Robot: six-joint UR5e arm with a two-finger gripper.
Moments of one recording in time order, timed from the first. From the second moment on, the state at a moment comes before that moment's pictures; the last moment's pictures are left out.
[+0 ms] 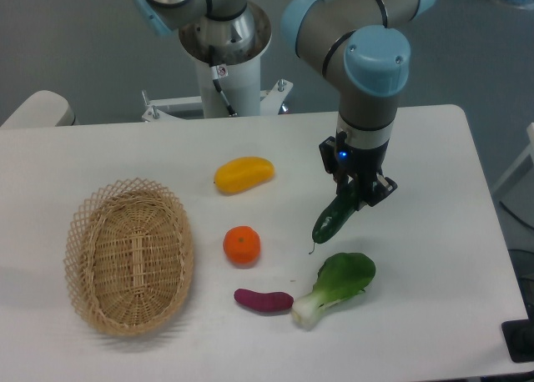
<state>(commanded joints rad) 2.61 -1.83 -1.59 -1.16 1.54 1.44</state>
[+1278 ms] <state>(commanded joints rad) 2.60 -1.92 -1.71 -0.93 1.54 1.47</state>
